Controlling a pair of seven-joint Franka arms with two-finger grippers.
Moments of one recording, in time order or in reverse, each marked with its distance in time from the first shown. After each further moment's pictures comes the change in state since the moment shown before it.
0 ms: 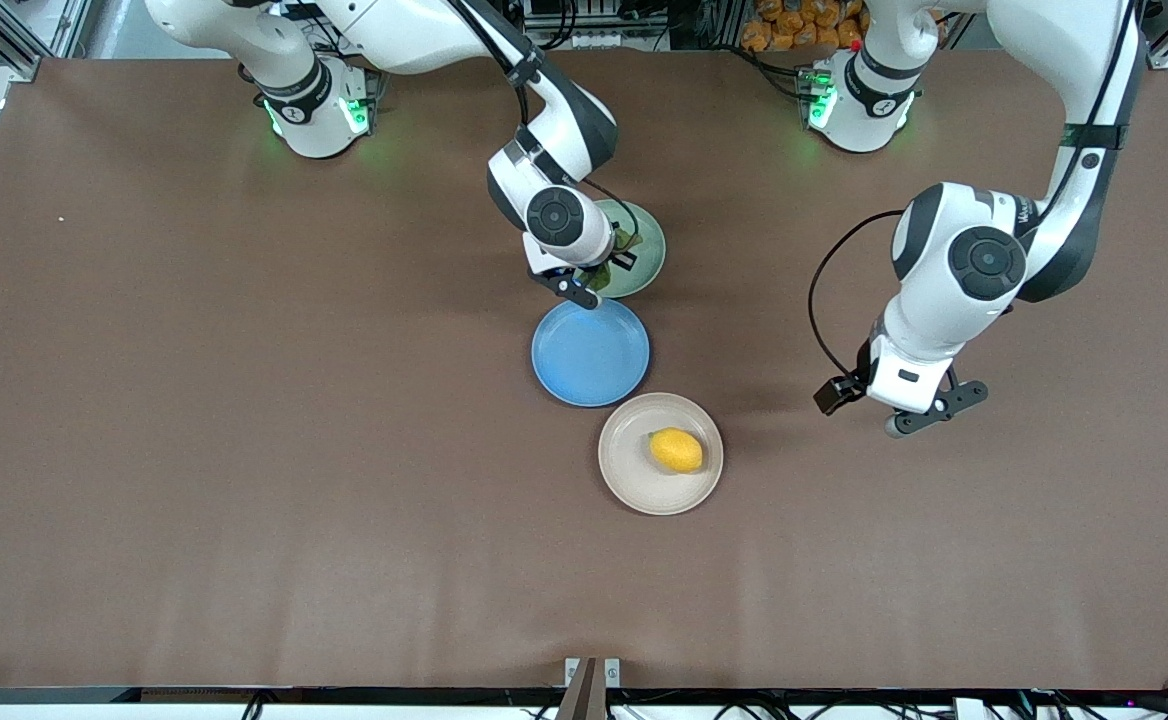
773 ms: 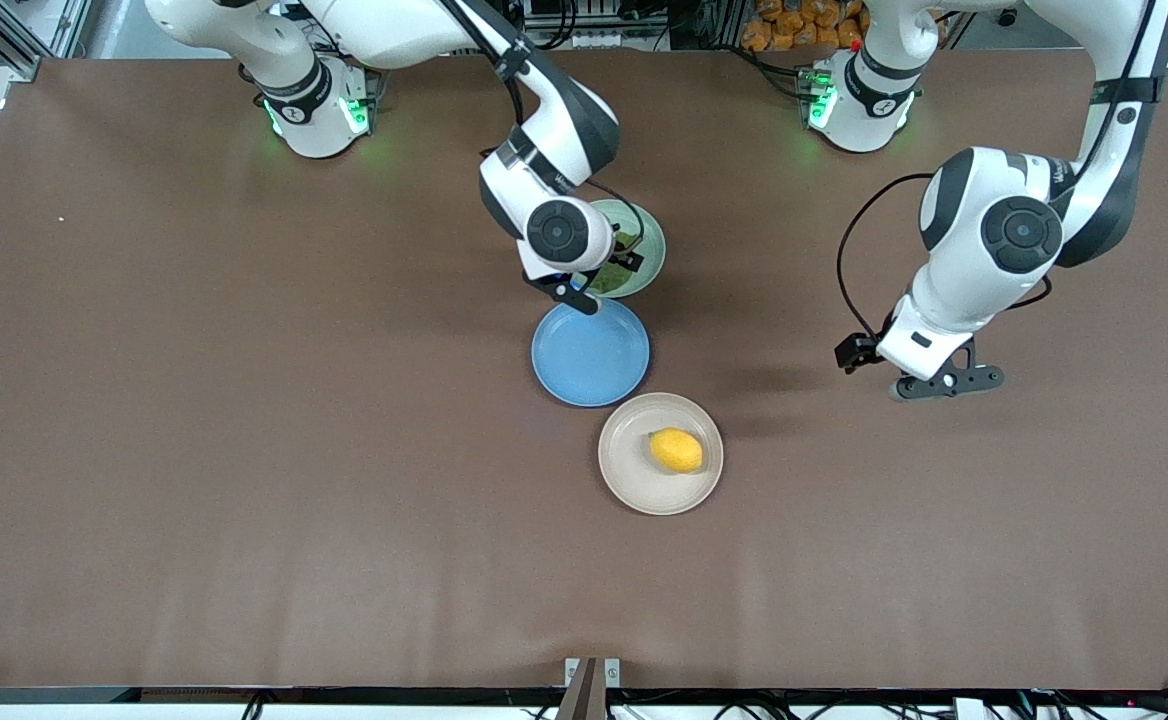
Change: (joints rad) left arm 0.033 -0.136 -0.020 -0.111 -0.009 -0.107 0.242; right arm -0.048 -0.010 -0.061 0.195 -0.002 -0.374 0.000
